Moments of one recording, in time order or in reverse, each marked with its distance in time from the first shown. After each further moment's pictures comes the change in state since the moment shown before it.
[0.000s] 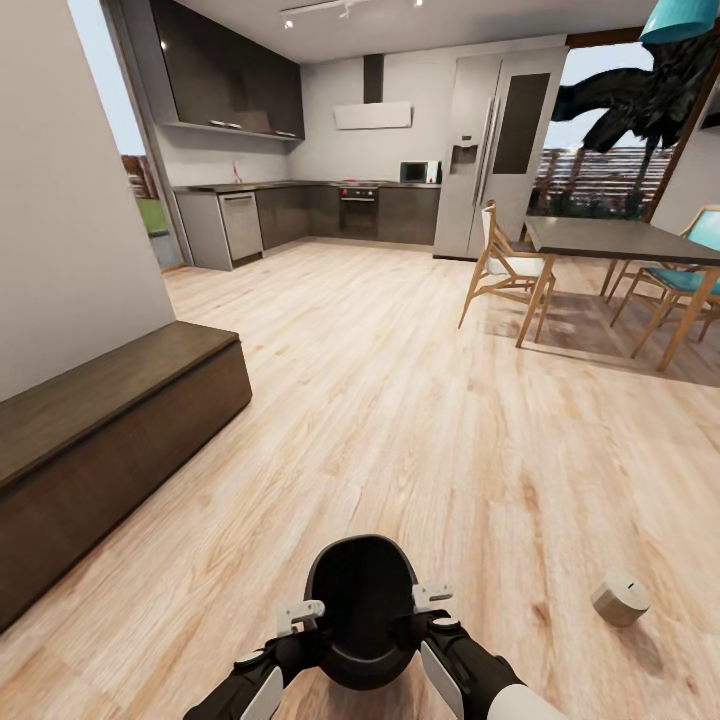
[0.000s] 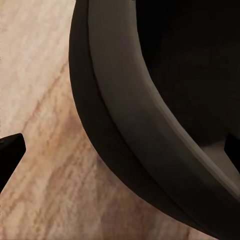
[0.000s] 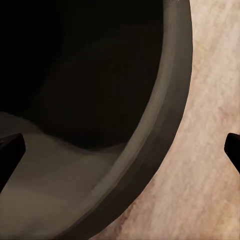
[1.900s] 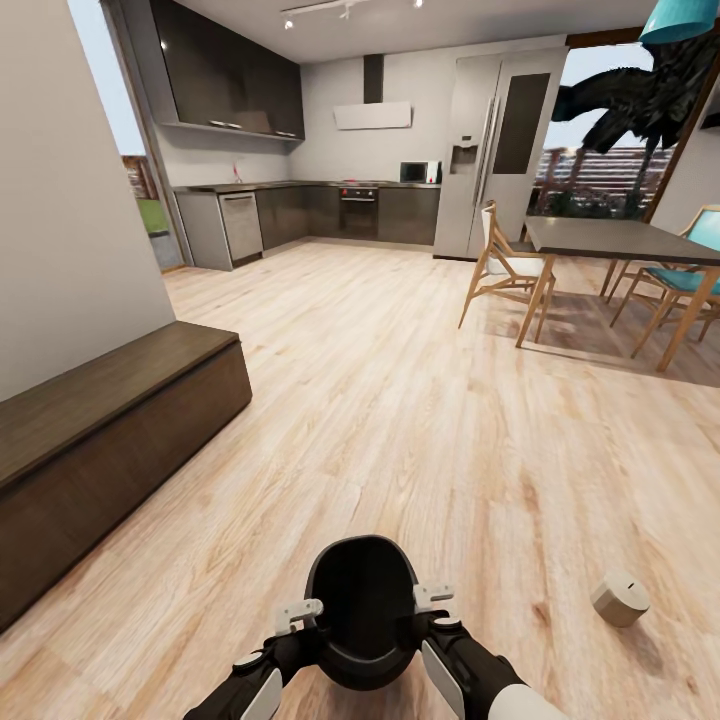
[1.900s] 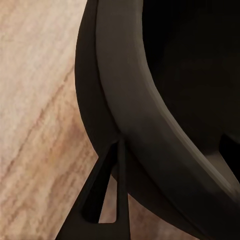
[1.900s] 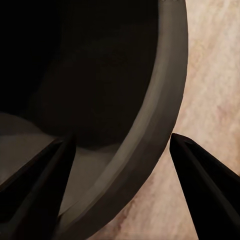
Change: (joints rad) left arm 0.000 0.001 0.003 0.010 -0.004 -0.041 0.001; right arm 0.000 -0.002 -0.006 0.000 -0.001 0.005 0.000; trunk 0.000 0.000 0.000
